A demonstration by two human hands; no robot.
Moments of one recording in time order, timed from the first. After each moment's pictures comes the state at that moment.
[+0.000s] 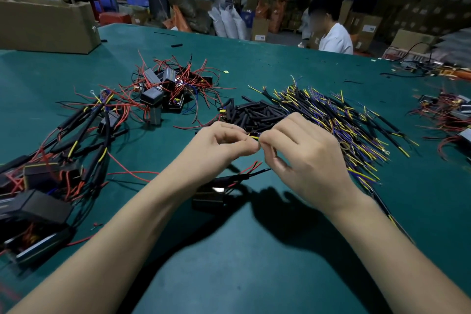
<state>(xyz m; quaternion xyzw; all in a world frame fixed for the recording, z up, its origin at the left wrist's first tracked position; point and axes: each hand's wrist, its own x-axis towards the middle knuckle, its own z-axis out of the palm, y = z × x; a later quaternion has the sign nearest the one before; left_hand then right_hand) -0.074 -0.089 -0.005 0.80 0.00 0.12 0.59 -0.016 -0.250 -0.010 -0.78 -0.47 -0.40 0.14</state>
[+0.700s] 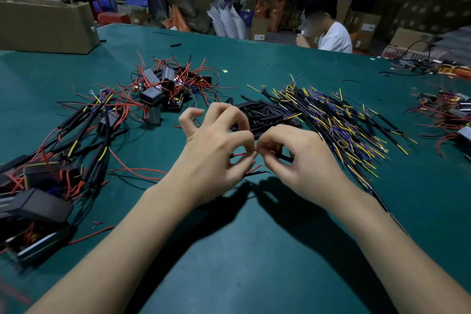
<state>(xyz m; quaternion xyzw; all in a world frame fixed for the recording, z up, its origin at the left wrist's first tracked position) -0.078 -0.087 -0.013 0.93 -0.12 0.30 0.15 -0.017 -0.254 -0.014 -0.84 -0.43 -0.18 0.29</state>
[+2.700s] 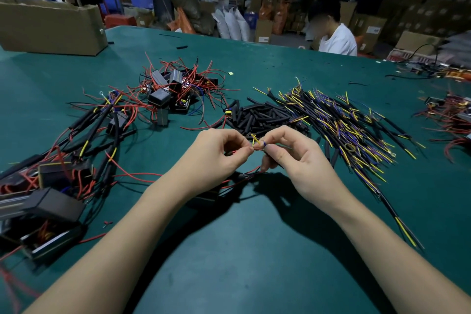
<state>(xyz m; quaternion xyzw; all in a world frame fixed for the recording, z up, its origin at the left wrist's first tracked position) -0.065 -0.072 -0.024 0.89 -0.06 0.19 0.41 -0.013 -0.240 -0.031 -0.72 -0.36 0.03 0.59</state>
